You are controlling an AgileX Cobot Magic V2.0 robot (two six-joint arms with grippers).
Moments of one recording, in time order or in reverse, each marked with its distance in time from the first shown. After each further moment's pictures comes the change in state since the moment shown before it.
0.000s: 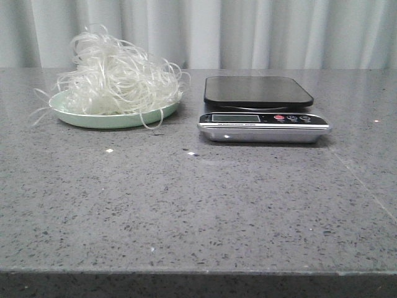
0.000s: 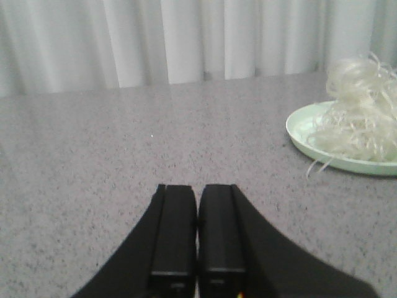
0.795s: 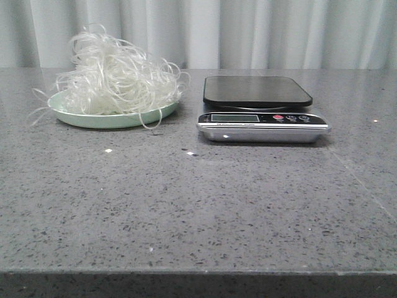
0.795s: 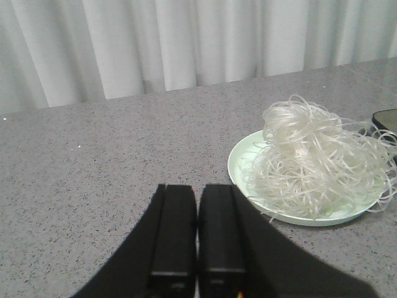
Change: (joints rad) left arm -0.168 0.485 -0.395 0.000 0.007 0.000; right arm 0.001 0.000 0.000 0.000 0.000 0.000
